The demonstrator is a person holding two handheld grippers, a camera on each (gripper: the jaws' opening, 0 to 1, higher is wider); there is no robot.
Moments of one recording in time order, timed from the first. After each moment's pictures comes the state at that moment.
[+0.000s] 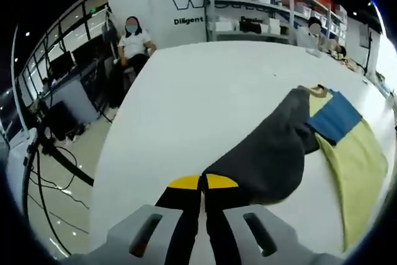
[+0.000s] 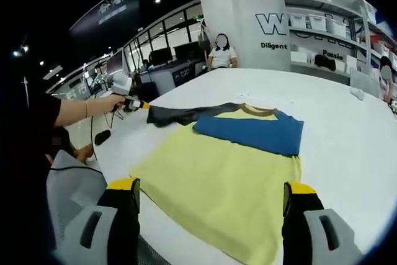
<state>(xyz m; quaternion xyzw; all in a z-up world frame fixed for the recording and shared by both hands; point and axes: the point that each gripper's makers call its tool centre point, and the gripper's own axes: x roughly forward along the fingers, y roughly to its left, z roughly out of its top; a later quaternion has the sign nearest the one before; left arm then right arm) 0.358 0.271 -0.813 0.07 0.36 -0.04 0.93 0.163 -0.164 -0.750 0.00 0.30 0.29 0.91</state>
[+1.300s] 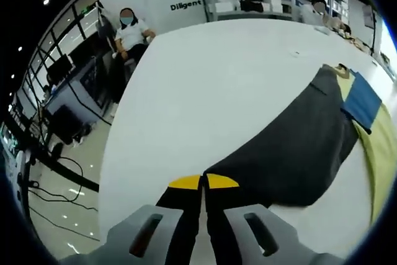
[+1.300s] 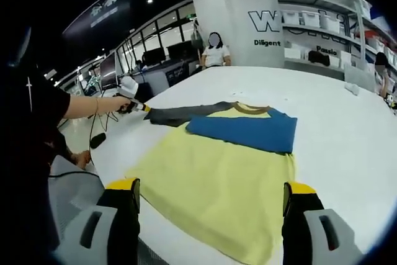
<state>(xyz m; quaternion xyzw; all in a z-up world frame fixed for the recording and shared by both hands) 0.395 0.302 -0.846 0.11 0.40 -0.03 0.91 0.169 -0.175 -0.749 0.01 0.31 0.27 0.91</state>
